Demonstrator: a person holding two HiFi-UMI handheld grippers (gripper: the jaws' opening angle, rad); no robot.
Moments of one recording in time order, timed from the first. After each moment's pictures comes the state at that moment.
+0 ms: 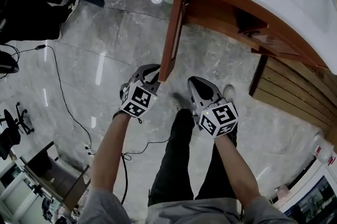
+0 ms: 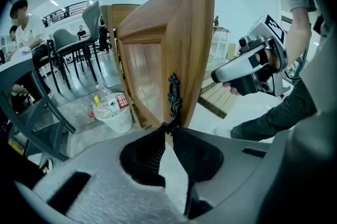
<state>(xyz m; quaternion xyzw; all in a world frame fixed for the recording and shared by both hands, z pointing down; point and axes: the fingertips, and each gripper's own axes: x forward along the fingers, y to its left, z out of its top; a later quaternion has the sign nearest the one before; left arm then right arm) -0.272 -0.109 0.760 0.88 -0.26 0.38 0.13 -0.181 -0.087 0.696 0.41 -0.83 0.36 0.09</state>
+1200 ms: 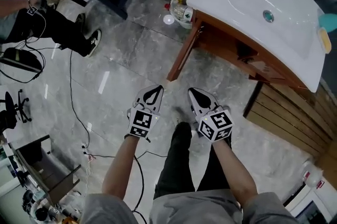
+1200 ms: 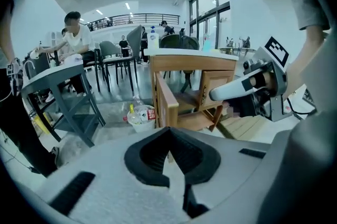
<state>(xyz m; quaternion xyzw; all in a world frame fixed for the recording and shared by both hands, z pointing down) -0.317 -0.084 0.621 0.84 -0.44 0.29 0.15 -0.217 -0.090 0.596 0.35 -0.87 0.34 0.09</state>
